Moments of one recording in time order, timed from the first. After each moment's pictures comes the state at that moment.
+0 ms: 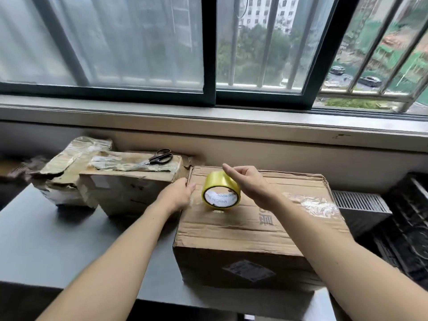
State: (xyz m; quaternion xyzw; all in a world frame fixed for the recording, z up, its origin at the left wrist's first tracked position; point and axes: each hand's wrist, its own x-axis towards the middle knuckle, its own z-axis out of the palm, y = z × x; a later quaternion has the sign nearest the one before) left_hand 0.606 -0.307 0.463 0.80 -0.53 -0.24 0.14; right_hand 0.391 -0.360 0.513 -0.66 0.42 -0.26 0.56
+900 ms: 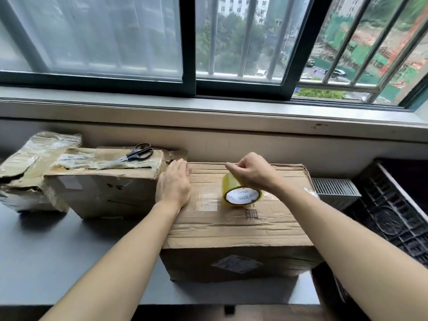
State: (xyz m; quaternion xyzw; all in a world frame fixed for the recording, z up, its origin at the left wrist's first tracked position) left_hand 0.578 -0.335 0.431 0.75 -0.61 -0.03 0.26; right_hand 0.362 -0.379 0.529 -0.78 0.53 -0.15 0.28
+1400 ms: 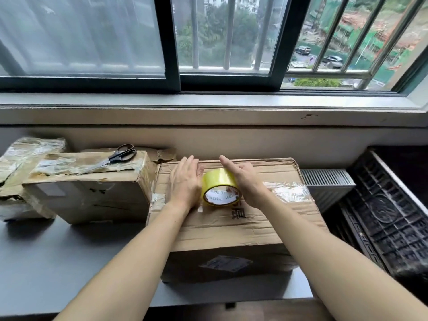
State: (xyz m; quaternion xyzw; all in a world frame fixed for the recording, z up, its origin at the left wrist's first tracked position) left_hand 0.517 -0.358 0.422 0.74 -0.62 -0.09 0.25; right_hand 0.346 -0.368 0.493 -0.58 0.52 -0.33 0.53
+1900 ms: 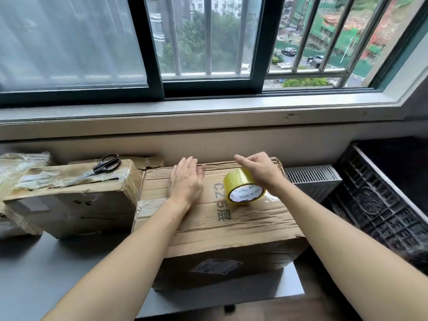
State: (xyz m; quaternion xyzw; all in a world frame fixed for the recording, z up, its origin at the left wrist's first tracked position) left_hand 0.479 -0.375 0.444 0.74 -0.63 -0.11 0.22; right_hand 0.273 -0.394 0.511 -0.65 0.54 -0.32 0.43
